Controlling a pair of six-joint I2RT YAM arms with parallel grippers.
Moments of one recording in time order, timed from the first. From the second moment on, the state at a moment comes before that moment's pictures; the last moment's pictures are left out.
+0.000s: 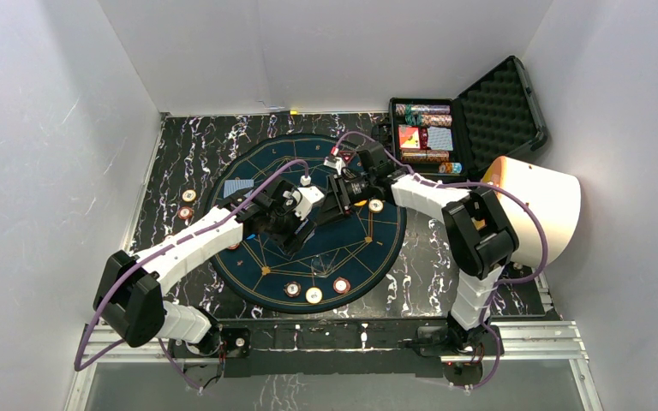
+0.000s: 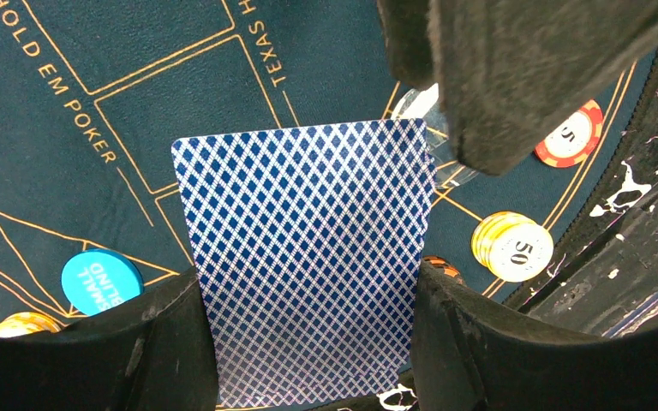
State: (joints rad) left arm -0.66 1.37 1.01 -0.69 0.14 0.19; right arm 0.57 1.83 1.21 -0.13 -1.14 0.55
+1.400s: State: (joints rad) left arm -0.66 1.36 0.98 -0.68 0.17 0.17; right arm 0.55 1.85 1.21 -0.11 -1.14 0.58
